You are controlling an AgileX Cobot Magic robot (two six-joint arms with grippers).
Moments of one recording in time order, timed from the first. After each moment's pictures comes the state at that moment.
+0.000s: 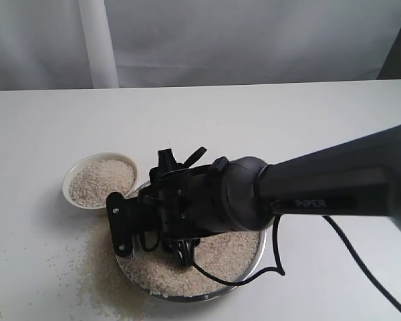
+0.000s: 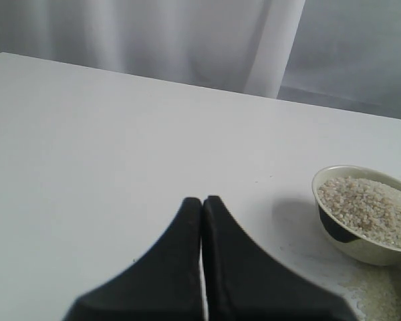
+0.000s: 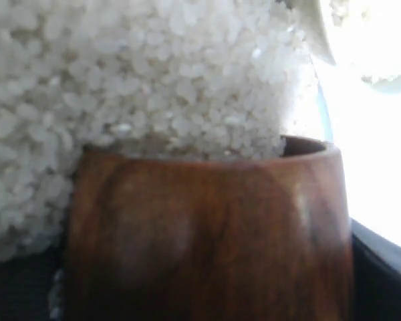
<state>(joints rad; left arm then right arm) 0.08 0.00 0.00 0.20 0.34 -0.34 0.96 2.11 -1.25 -0.97 0.46 -0.07</state>
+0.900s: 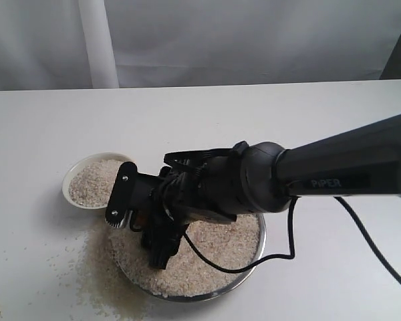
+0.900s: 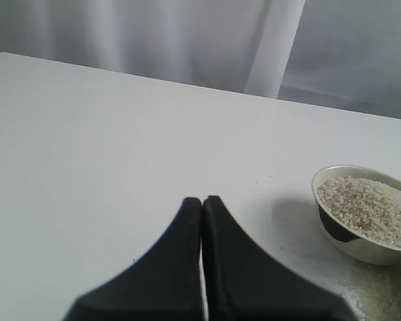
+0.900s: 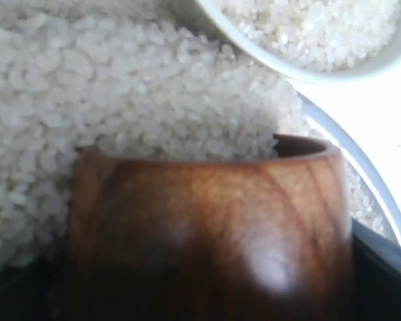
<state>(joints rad) 0.08 0.00 0.00 0.20 0.34 -0.34 0.89 2.10 -1.23 -0.56 0.26 -0.06</state>
